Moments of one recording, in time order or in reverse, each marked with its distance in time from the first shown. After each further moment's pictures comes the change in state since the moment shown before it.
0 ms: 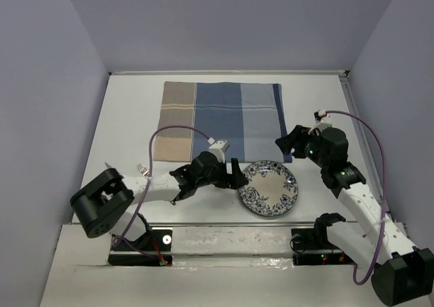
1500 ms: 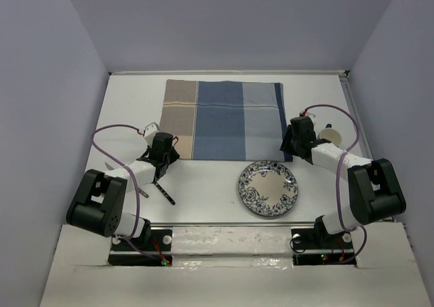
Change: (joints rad) left arm 0.582 0.033 -0.027 -0.216 -0.417 0.015; right arm 0.018 0.639 0.142 0.023 0.451 0.018
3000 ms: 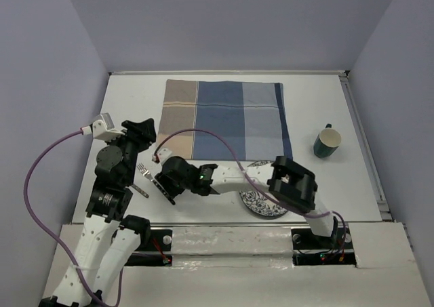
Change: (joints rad) left arm 0.067 -0.870 0.186 -0.293 0.067 0.134; right arm 0.995 0.691 0.842 -0.027 -0.040 -0.208
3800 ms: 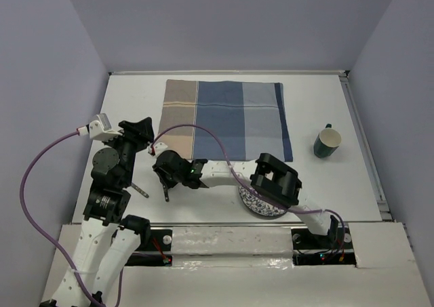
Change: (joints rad) left arm 0.000 -0.014 0.013 -0.002 0.001 0.013; right arm -0.051 0.124 0.124 0.024 -0.042 0.059
